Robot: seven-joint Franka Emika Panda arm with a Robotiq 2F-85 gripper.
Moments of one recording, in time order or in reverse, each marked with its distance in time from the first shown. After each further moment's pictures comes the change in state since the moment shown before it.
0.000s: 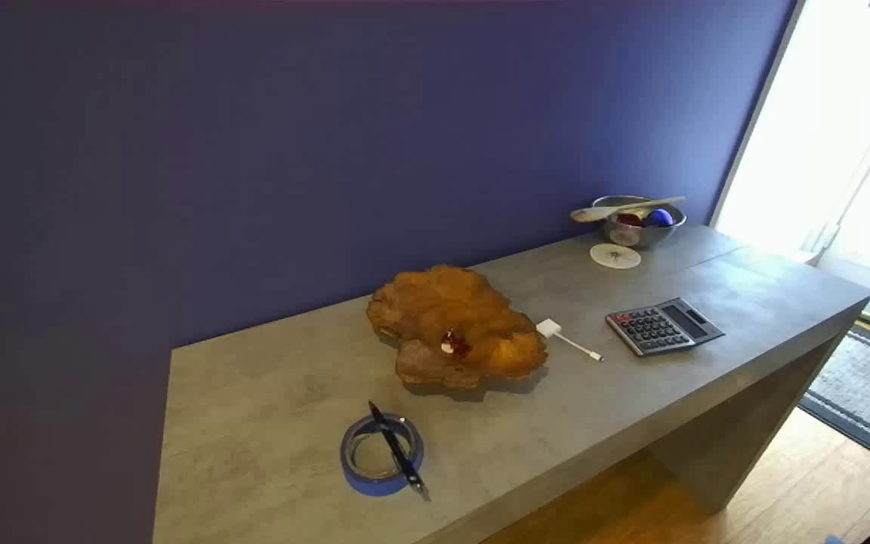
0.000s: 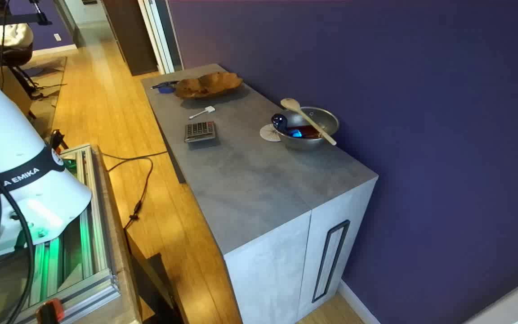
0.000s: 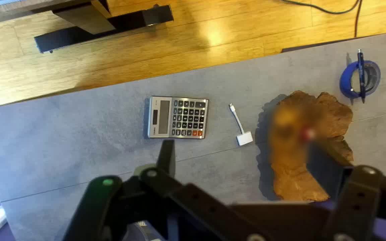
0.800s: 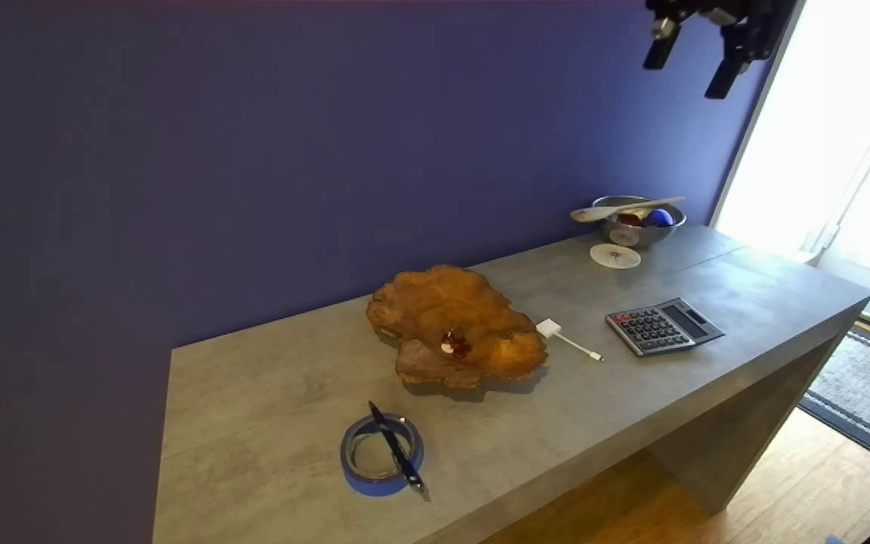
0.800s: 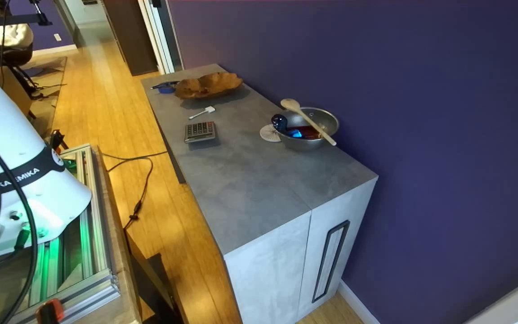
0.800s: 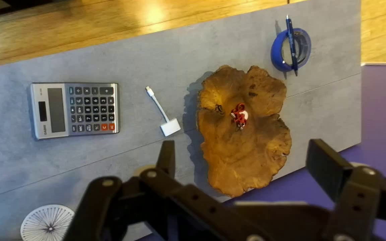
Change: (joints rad) arm 0.064 0.262 0.109 -0.013 0.167 0.453 0.049
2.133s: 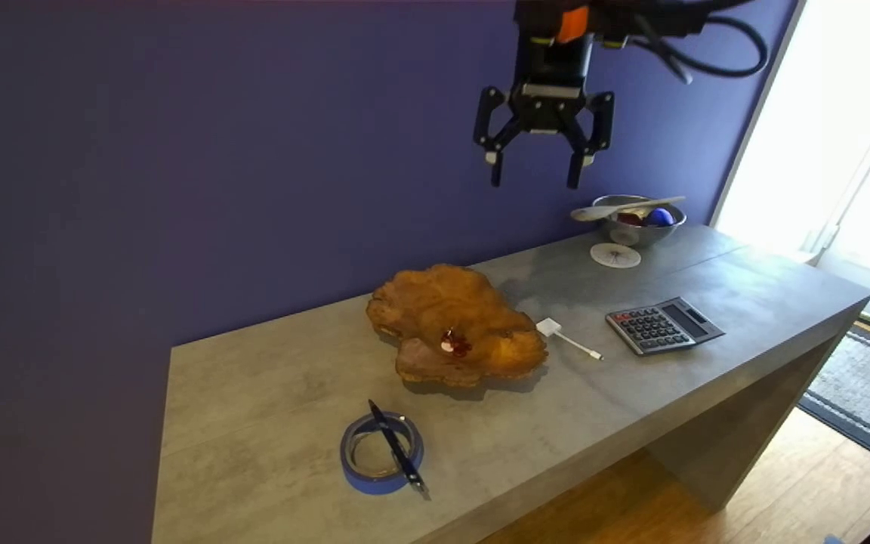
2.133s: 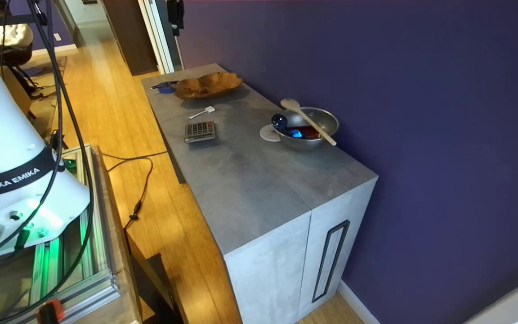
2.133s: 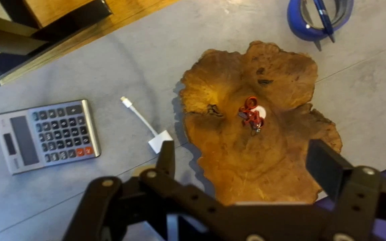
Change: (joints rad) arm 0.242 0.648 -0.037 0.525 -0.423 -0.024 0.644
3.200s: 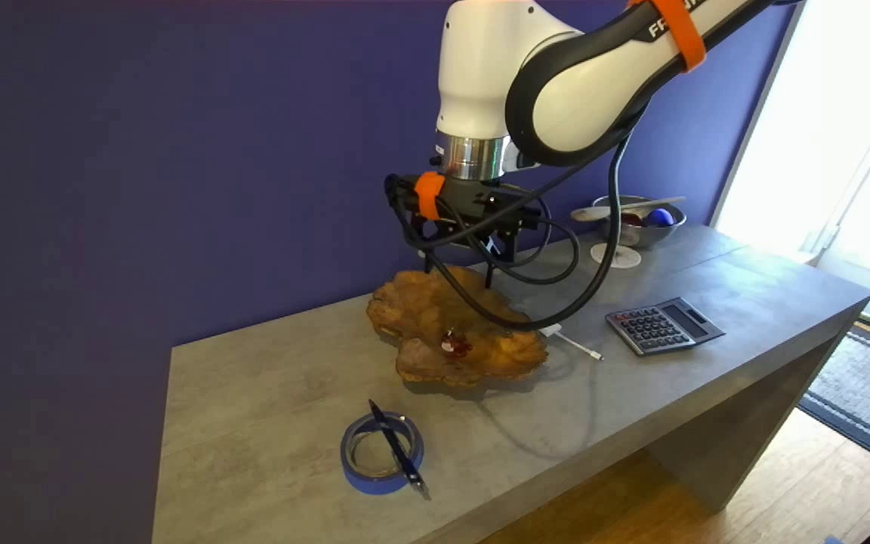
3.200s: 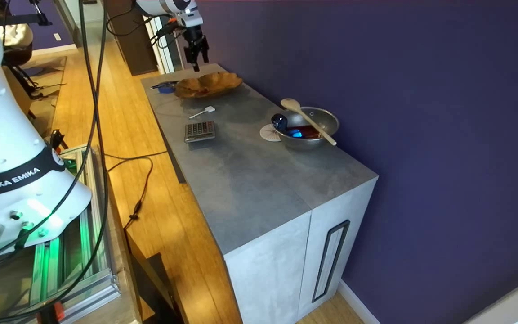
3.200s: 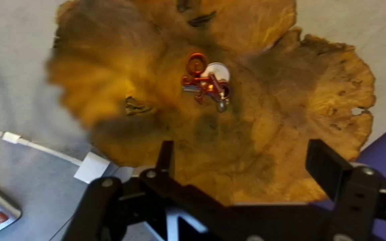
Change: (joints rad) arm 0.259 0.412 -0.236 0.273 -0.212 0.235 0.519
